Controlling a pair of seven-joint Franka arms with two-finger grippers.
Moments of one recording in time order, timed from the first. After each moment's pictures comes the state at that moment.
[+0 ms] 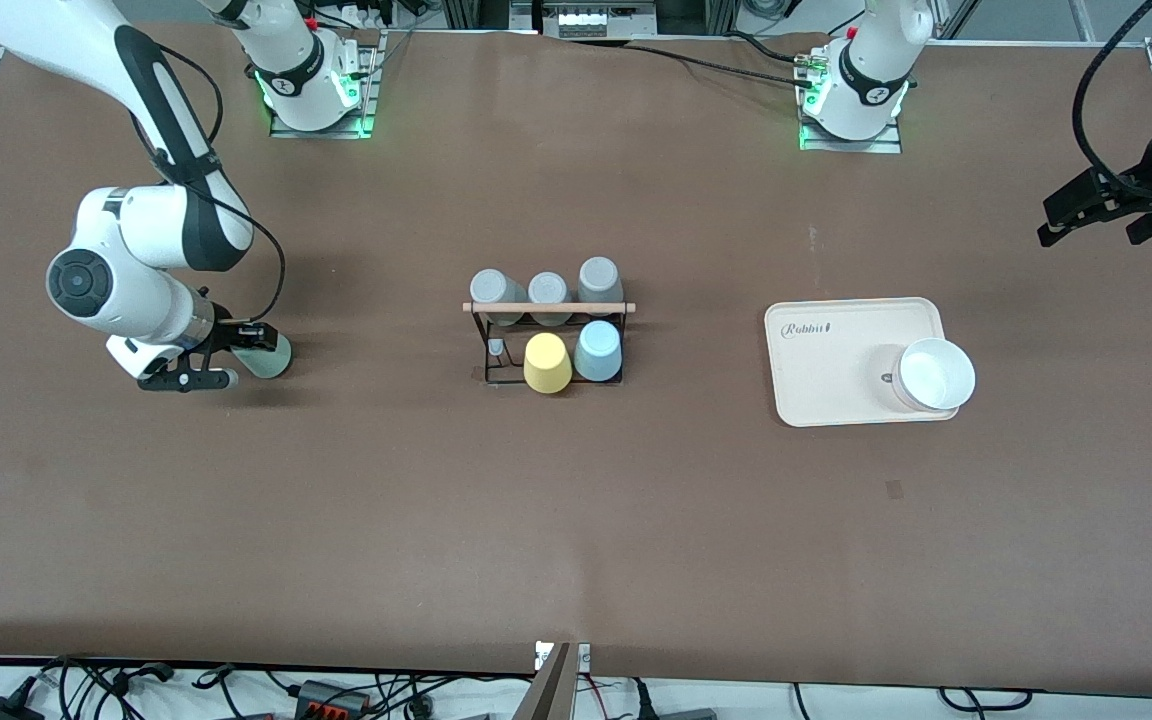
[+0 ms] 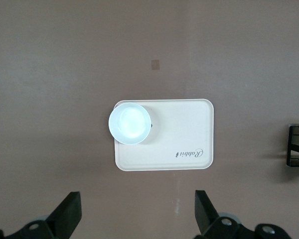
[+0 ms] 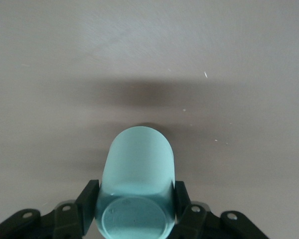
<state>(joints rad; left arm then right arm) 0.07 -0.08 -0.04 -1.67 -0.02 1.62 -0.03 0.02 0.31 0.02 -2.05 -0.03 2.21 0.01</state>
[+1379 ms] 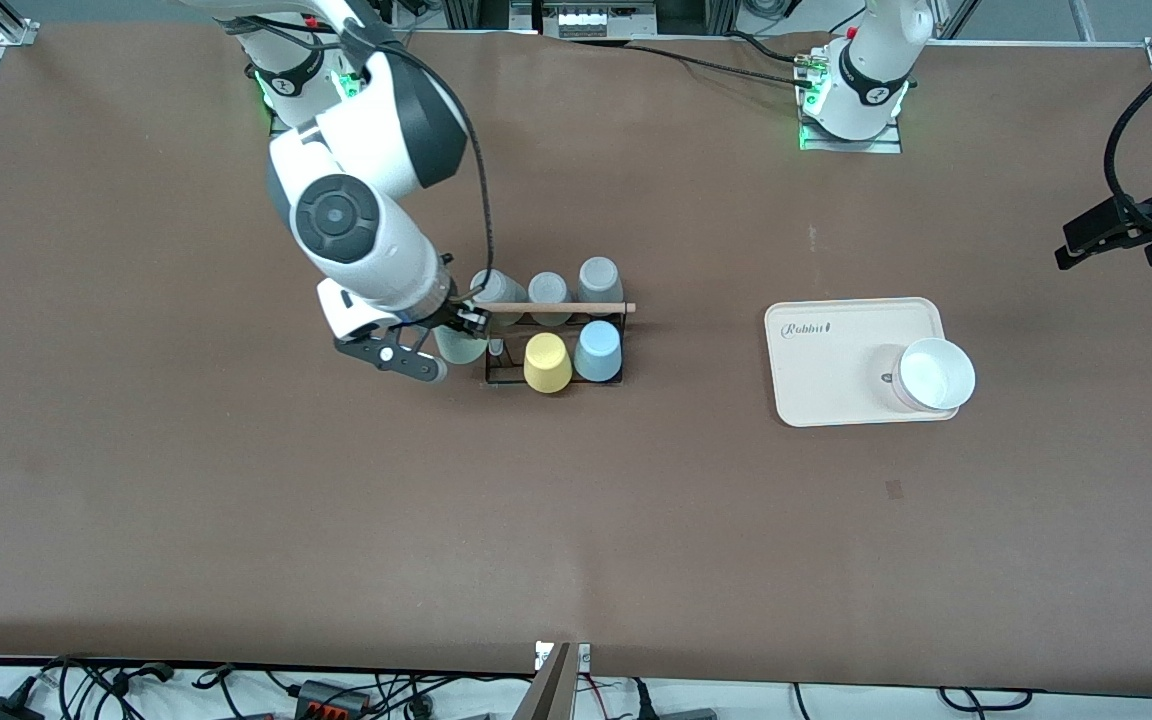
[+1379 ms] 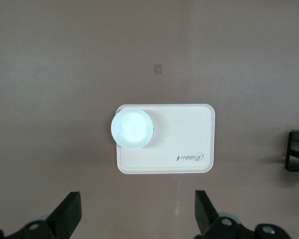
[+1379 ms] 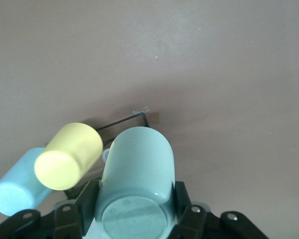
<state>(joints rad) 0.08 0.05 -0.04 -1.51 -0.02 1.55 -0.03 0.53 0.48 0.03 -1.43 0.09 1.85 0.88</state>
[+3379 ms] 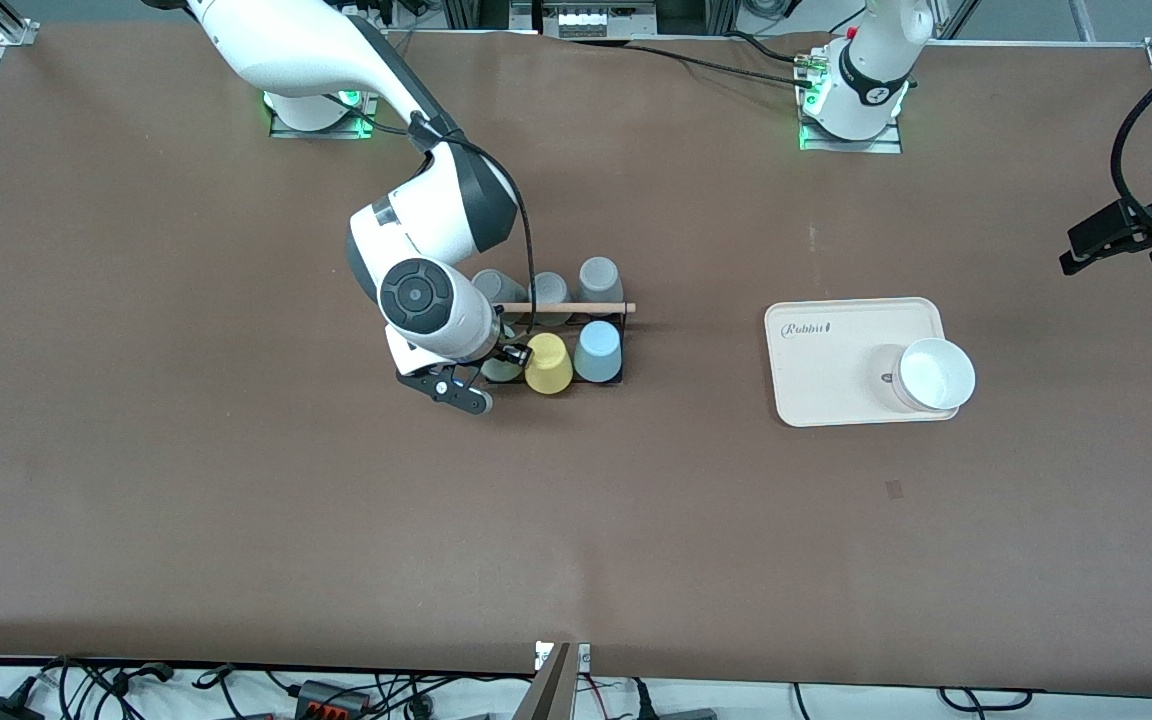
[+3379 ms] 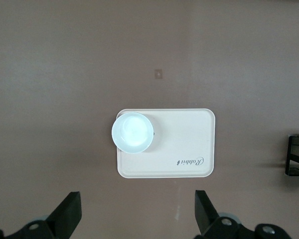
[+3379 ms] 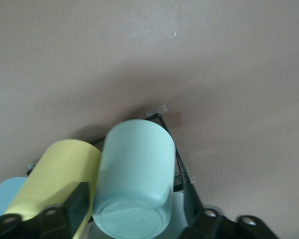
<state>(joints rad) 0.08 0.05 -0.04 -1.51 -0.02 1.56 -0.03 0.55 0.66 0.02 -1.38 0.14 1.93 0.92</state>
